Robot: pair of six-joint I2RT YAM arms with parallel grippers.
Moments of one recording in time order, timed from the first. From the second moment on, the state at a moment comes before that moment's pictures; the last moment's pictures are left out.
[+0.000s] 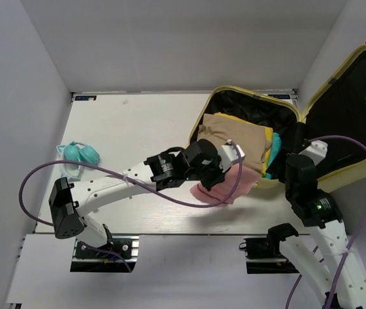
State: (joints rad) left arm -1.17 1.51 1.35 -0.46 0.03 -0.03; right arm 0.34 0.59 0.80 -0.77 0.52 0.43
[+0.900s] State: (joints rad) left arm -0.80 2.18 2.15 -0.56 0.24 -0.23; right arm 0.34 0.52 0.78 -0.77 0.71 0.52
